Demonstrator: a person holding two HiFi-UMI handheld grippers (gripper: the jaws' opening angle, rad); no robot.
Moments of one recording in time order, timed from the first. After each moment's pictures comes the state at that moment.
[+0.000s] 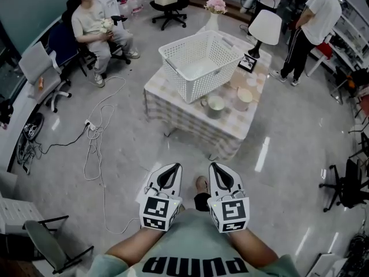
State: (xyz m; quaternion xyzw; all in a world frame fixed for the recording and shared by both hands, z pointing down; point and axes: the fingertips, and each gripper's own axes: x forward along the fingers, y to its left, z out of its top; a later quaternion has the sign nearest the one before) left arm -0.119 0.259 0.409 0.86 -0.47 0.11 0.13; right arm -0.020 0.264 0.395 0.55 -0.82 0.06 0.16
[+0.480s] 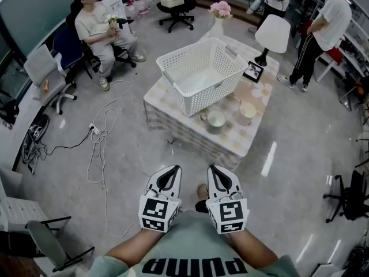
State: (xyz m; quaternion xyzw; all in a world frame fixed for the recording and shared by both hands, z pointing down) left arm -0.095 0.193 0.412 0.85 -0.49 0.12 0.14; right arm 0.001 0.194 0.404 0.52 -0.84 0.07 0.16
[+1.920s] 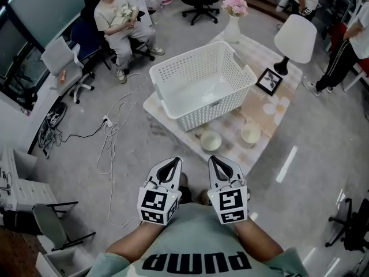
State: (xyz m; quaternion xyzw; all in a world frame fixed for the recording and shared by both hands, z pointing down) left arm -0.036 0.063 0.417 0.80 -0.56 0.15 0.15; right arm 0.057 0.047 0.427 0.42 -0.88 0.08 0.19
